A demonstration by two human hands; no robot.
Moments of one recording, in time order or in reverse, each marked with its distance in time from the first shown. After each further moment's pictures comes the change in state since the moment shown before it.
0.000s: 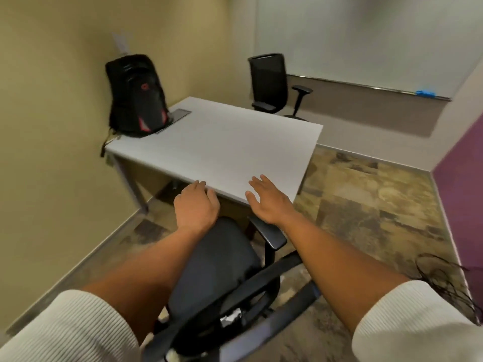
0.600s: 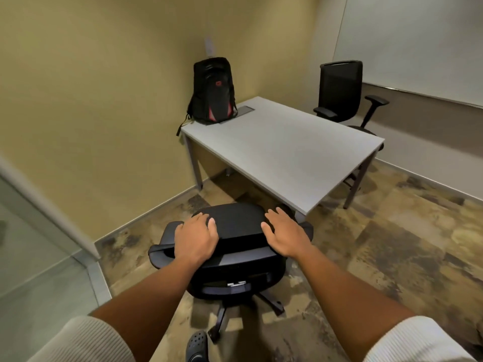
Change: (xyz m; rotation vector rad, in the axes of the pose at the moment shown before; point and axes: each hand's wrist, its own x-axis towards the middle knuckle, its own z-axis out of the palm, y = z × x) left_hand -0.210 0.028 0.001 0.095 0.018 -0.277; right_hand -0.144 0.054 -0.004 0.029 -0.191 -0.243
